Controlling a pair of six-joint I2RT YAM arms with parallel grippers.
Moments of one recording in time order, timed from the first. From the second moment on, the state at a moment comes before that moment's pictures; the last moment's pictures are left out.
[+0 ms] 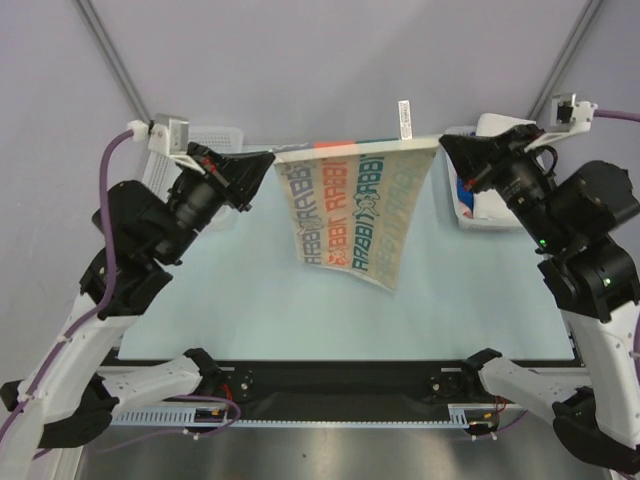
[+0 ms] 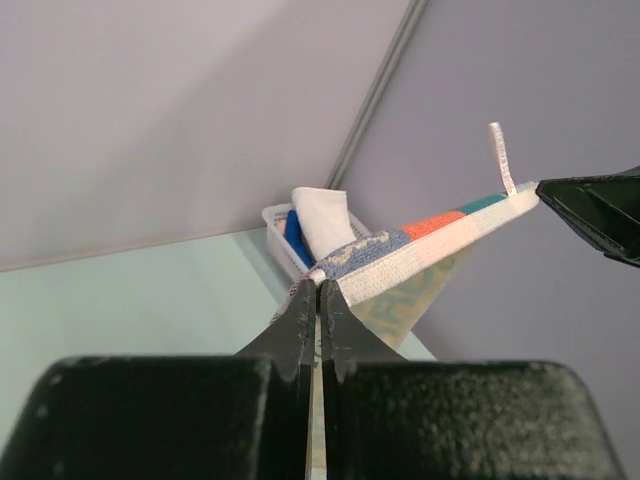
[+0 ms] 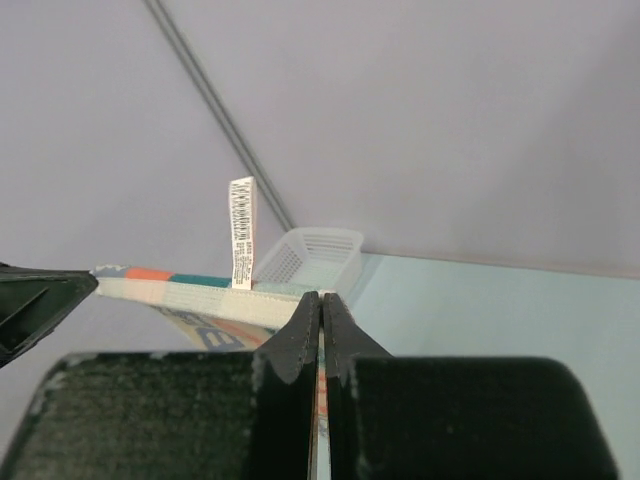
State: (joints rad) left arm -0.76 0.99 1.53 -0.34 -0.16 -0.37; right arm 0.47 1.01 1.68 -0.48 -0.02 0.42
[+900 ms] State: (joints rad) left arm -0.57 1.28 1.52 -0.28 0.02 -0.44; right arm 0.36 1.31 1.64 -0.42 -0.18 0.49
